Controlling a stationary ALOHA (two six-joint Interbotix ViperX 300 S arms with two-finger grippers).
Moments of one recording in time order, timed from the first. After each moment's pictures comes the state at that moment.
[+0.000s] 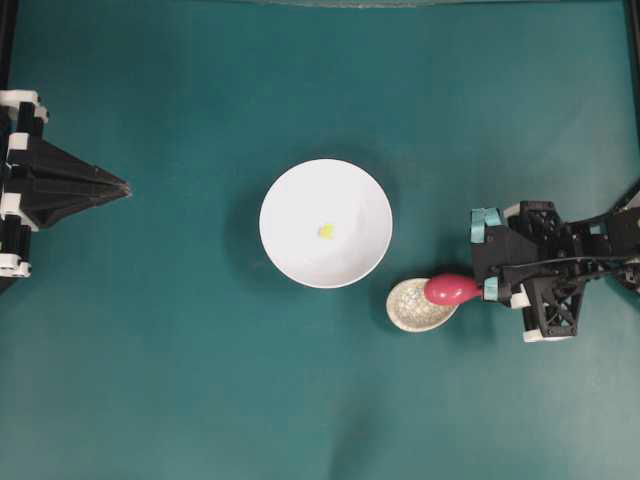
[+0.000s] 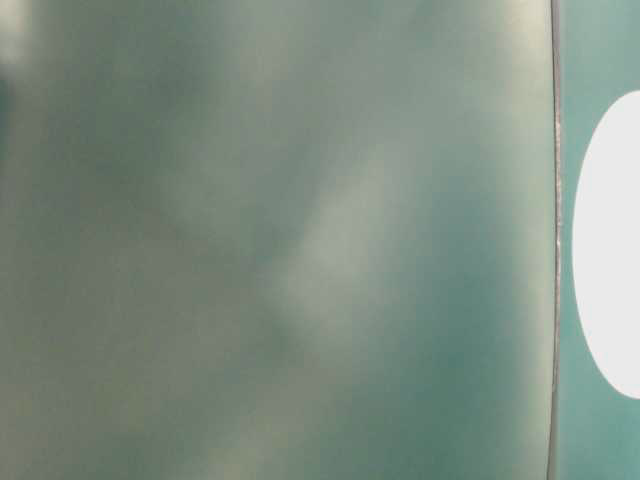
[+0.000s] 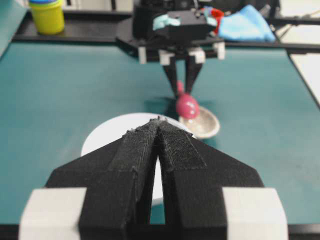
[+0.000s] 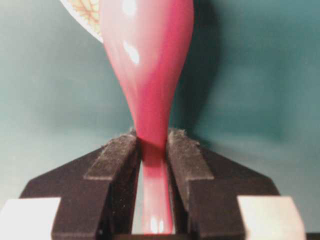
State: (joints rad) left arm 0.00 -0.96 1.18 0.01 -0.20 -0.02; right arm 0.16 -0.21 1.06 0.10 0.28 0.04
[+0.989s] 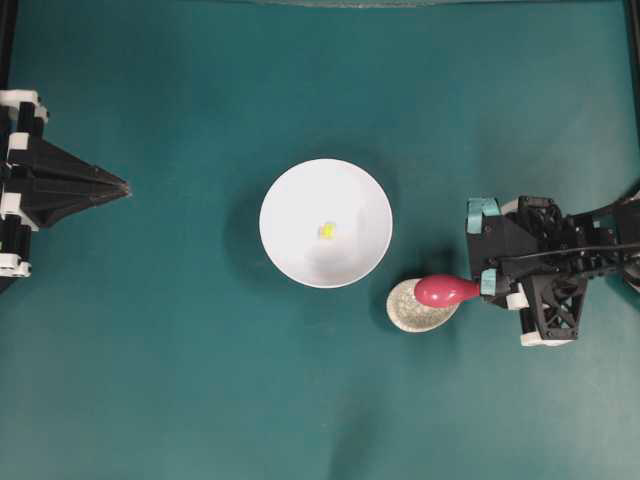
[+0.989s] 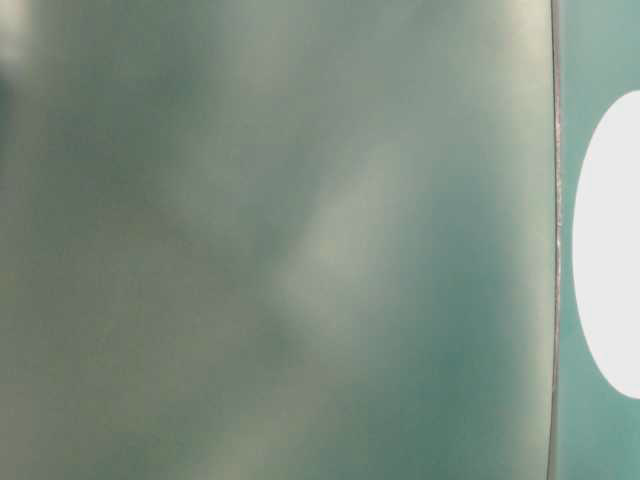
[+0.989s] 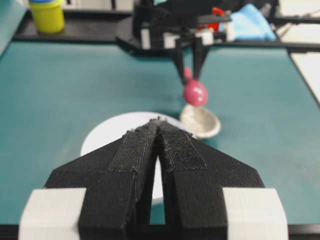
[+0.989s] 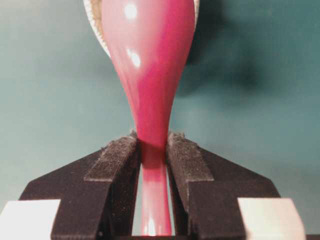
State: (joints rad) left arm 0.00 -0.96 1.19 0.01 -0.20 -0.02; right arm 0.16 -0.30 0.96 0.13 0.43 0.05
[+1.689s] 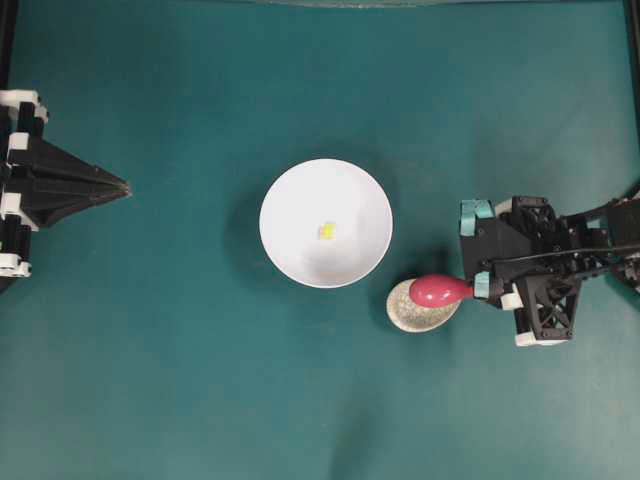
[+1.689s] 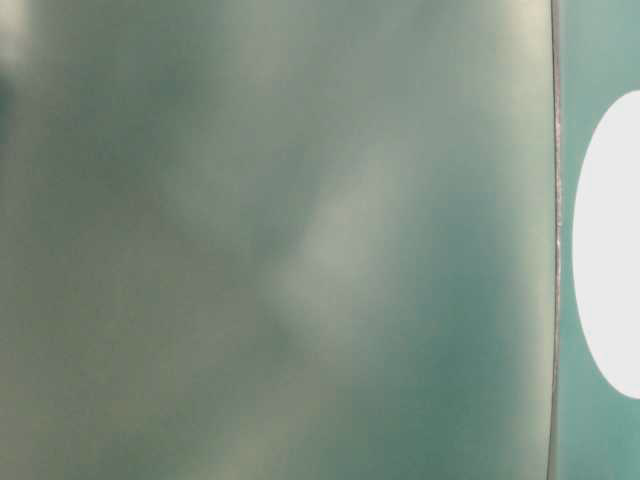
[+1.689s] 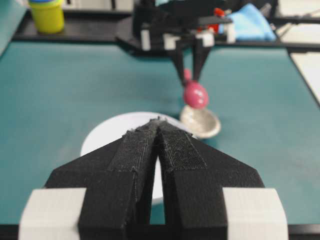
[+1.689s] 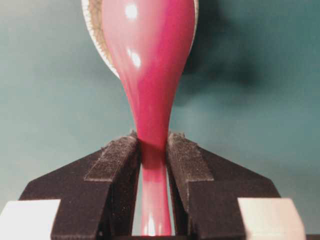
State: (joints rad) left arm 0.00 -0.96 1.18 0.01 -0.20 -0.02; right arm 0.16 -0.28 0.94 0.11 0.44 0.05
